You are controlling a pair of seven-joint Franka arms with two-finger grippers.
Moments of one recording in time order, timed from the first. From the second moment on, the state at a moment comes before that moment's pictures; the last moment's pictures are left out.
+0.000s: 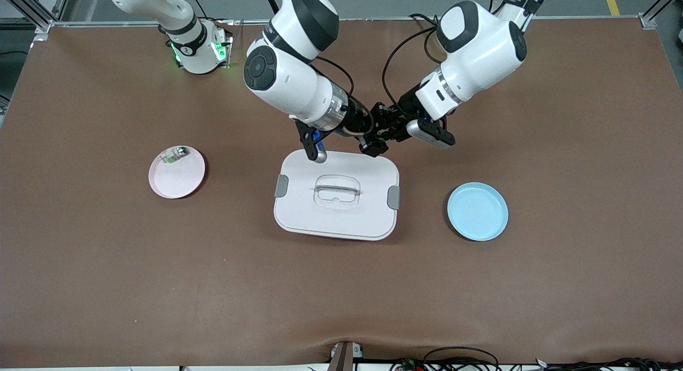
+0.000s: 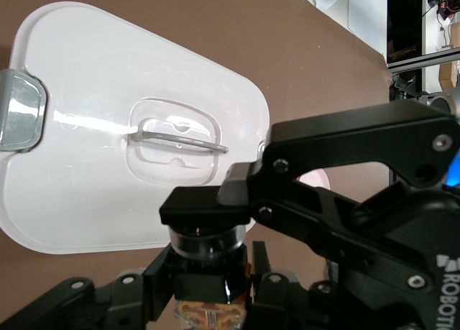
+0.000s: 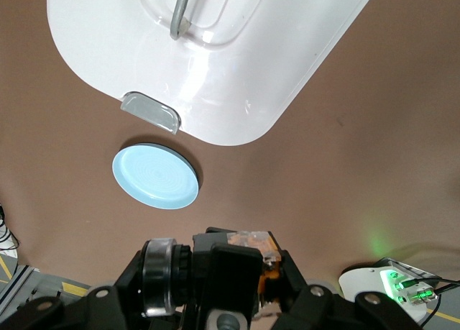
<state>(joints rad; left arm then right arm) -0.14 0.03 -0.54 -2.12 -0.95 2.60 -0.01 0.78 0.47 -0.04 -1.43 0.63 2.19 1.62</state>
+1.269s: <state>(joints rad) 0.02 0.03 -0.53 -2.10 -0.66 2.49 0.01 0.75 0.45 -0.05 -1.40 0.63 2.10 1.62</state>
